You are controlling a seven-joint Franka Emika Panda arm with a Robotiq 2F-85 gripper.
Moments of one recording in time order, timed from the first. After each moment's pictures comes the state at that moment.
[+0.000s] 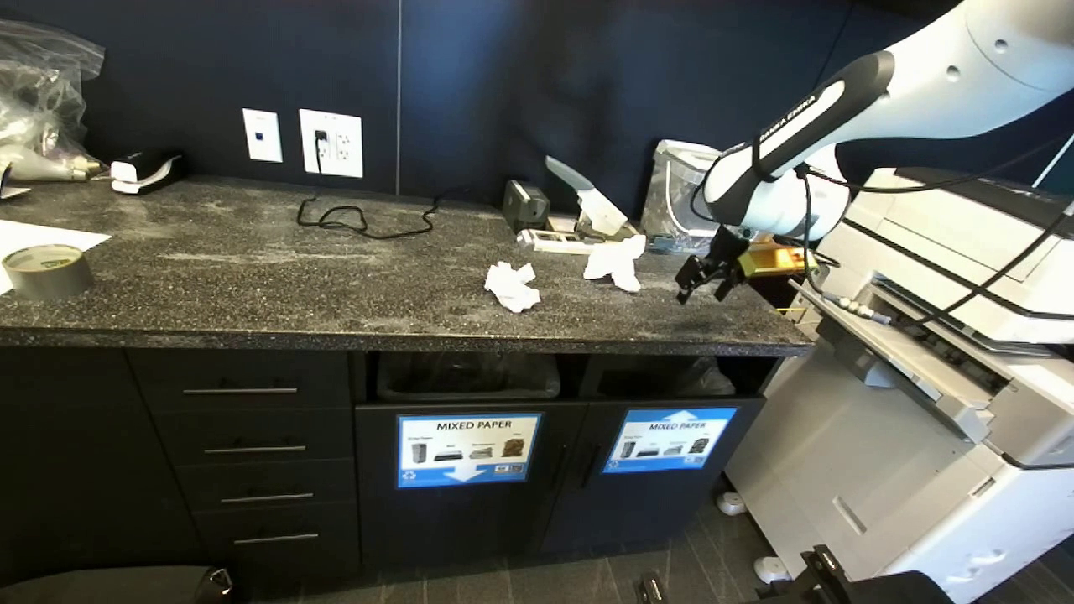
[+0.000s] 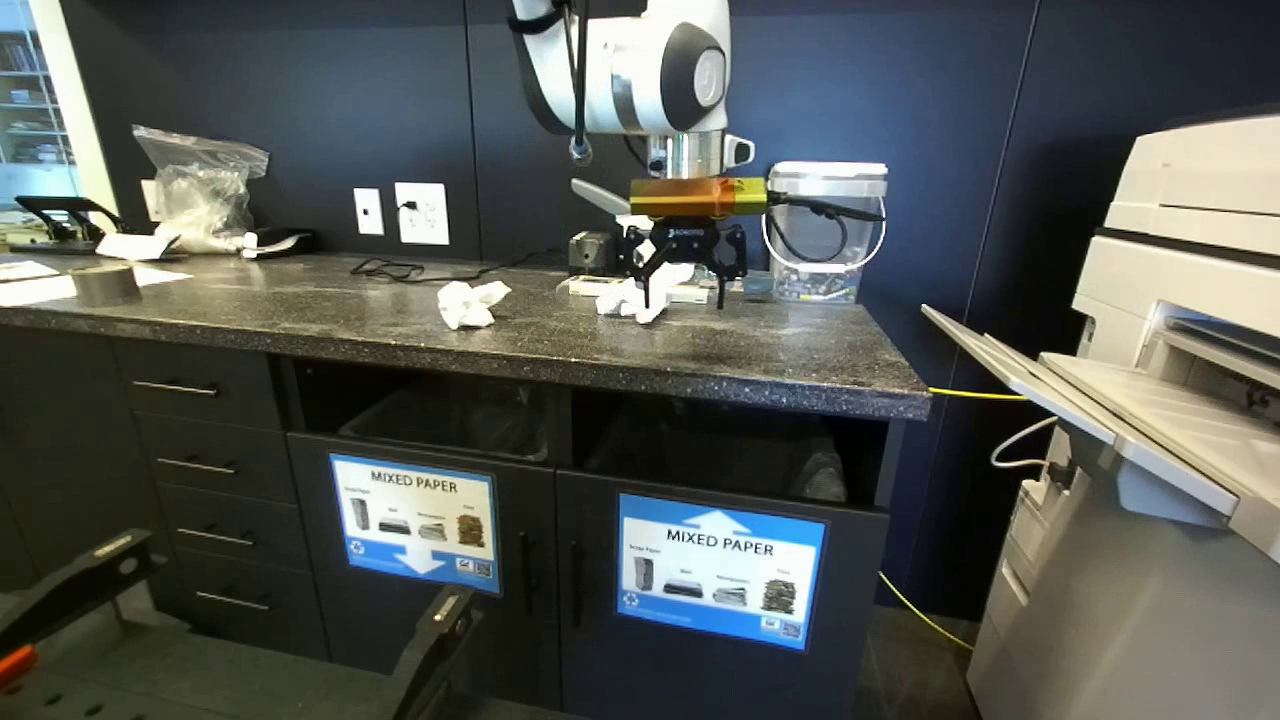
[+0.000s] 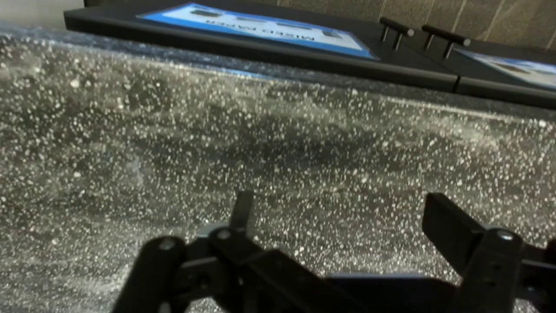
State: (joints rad) arm -0.29 0.57 0.06 -1.85 -0.01 2.64 -0.41
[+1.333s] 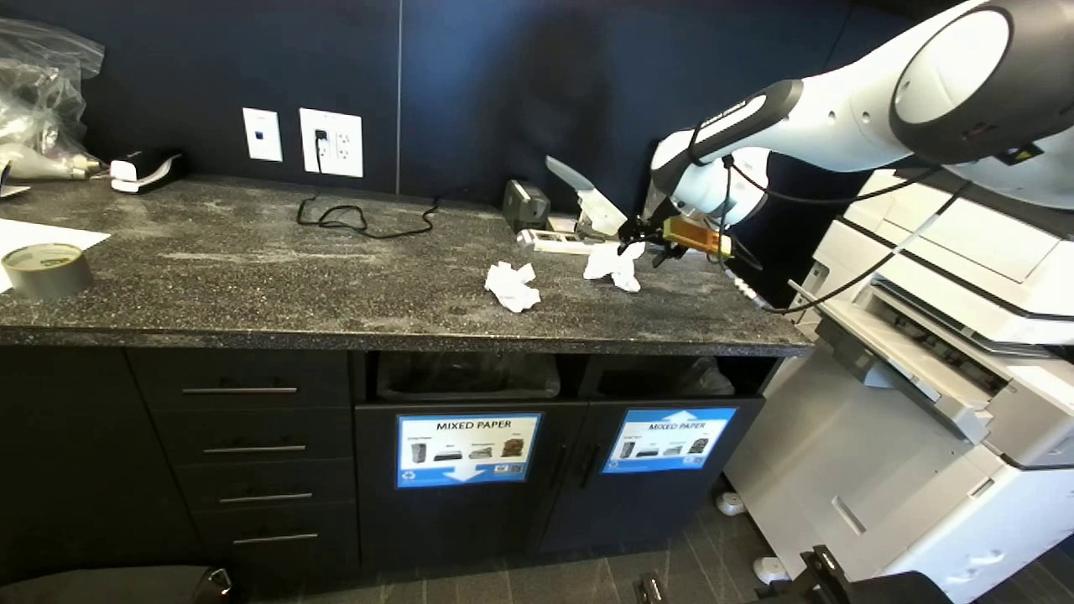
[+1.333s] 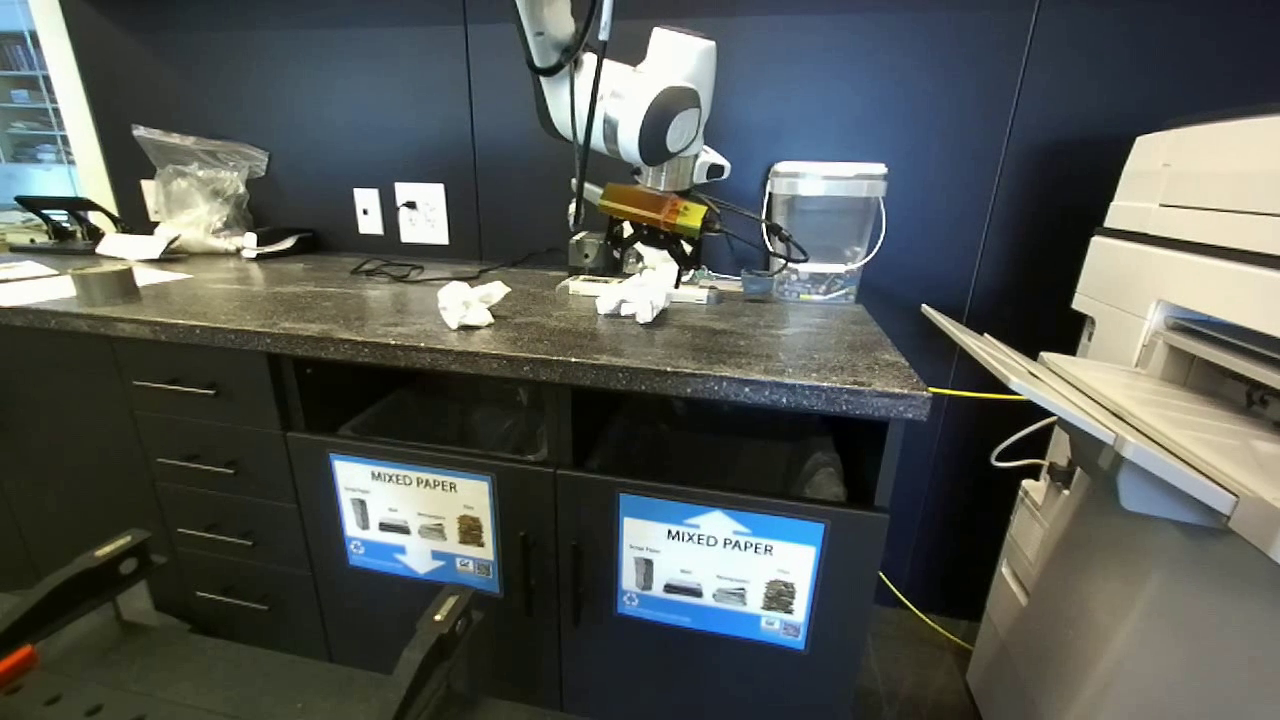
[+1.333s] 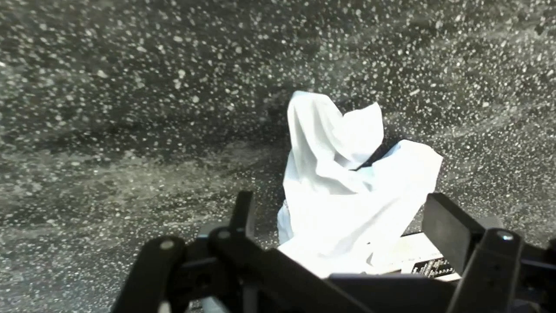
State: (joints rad) arm -0.24 0.91 0.16 -1.31 0.17 2.58 -0.23
